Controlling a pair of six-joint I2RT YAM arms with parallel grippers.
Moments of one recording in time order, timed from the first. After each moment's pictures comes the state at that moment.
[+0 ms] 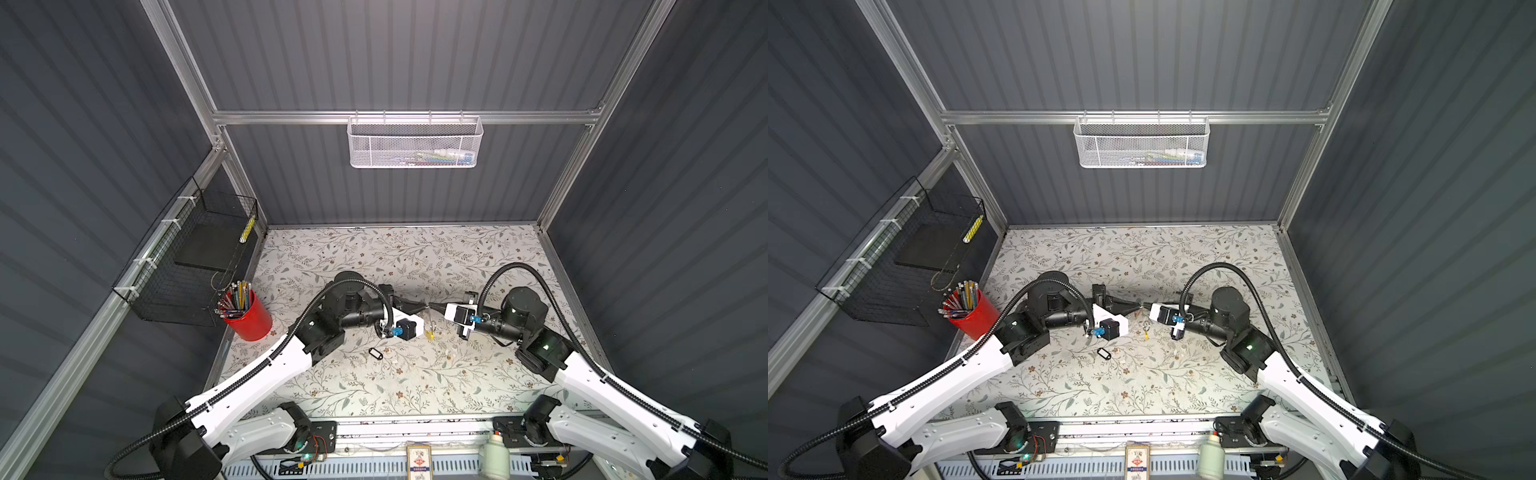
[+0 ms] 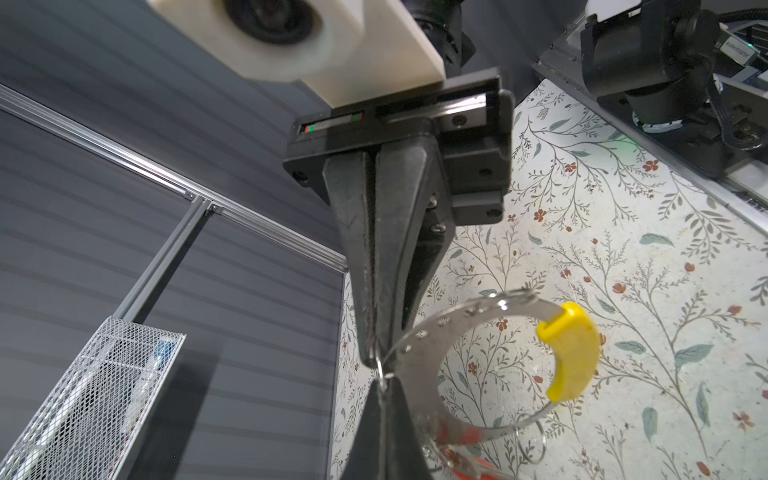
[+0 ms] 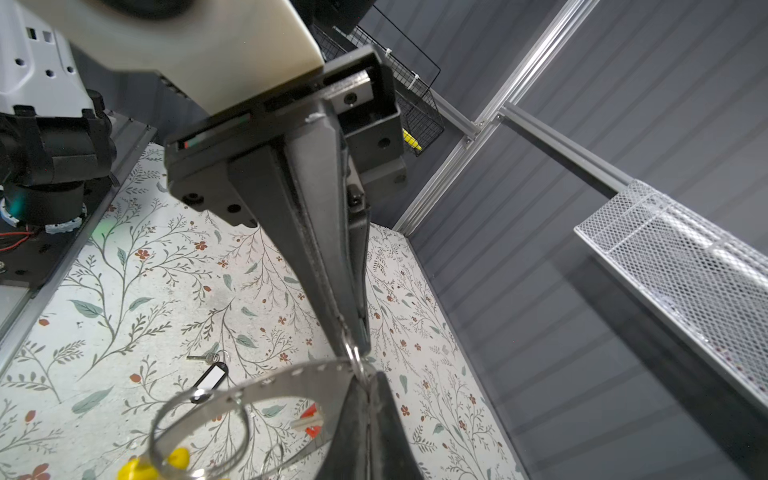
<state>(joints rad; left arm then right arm) -0.79 1.10 0.92 -0.06 0.56 1.09 0.68 0.89 0.67 0.13 -0.52 -0.65</state>
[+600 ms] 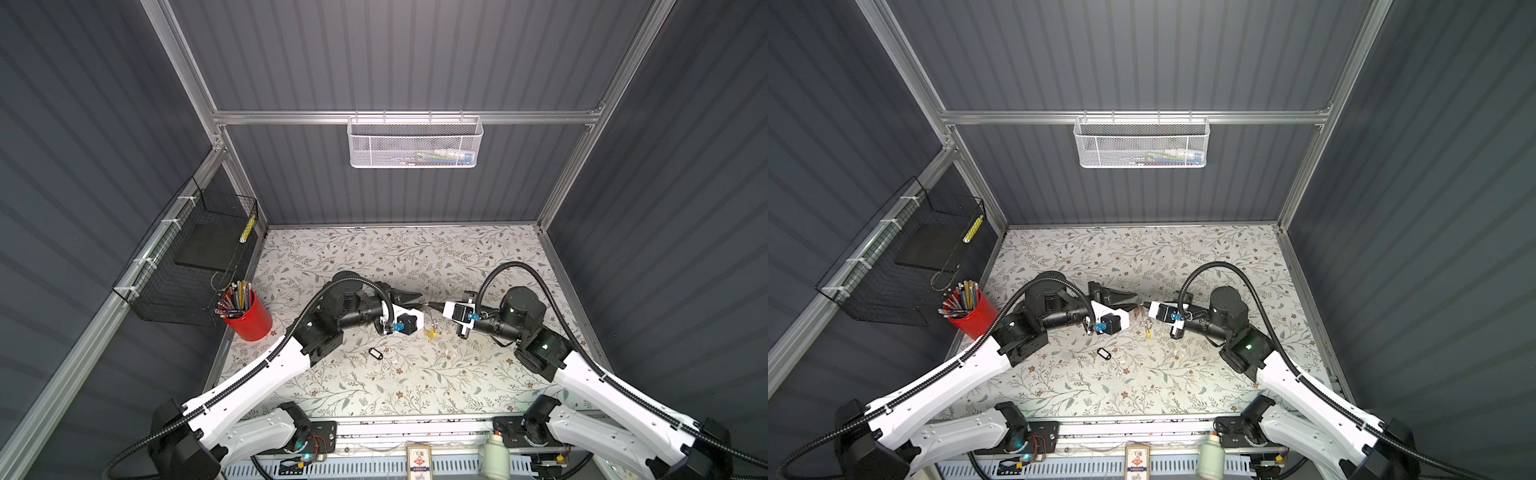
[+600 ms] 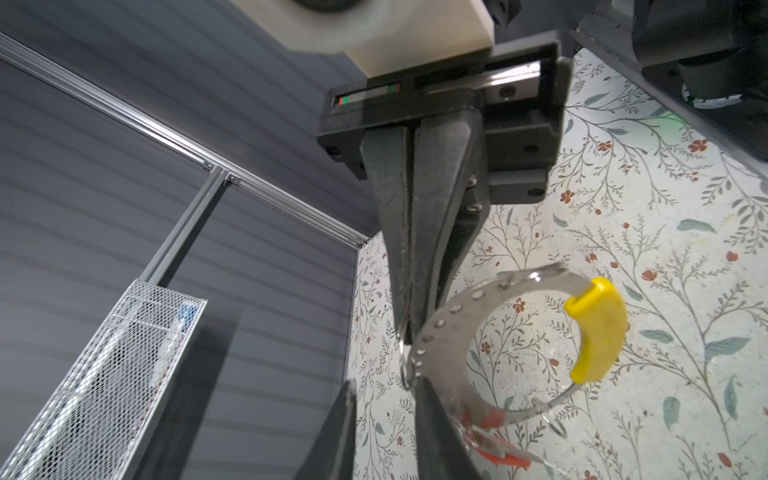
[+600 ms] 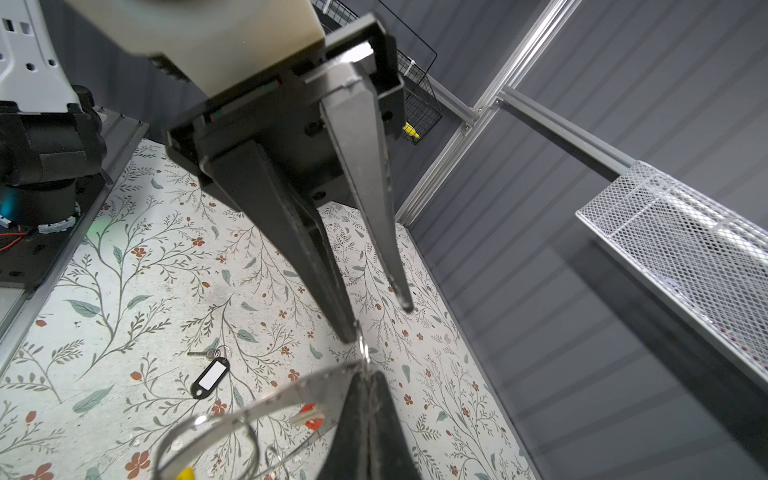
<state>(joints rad) -0.79 1.07 0.92 -0.07 0.46 1.06 0.68 0.90 0.67 0.12 -0.49 -0.63</state>
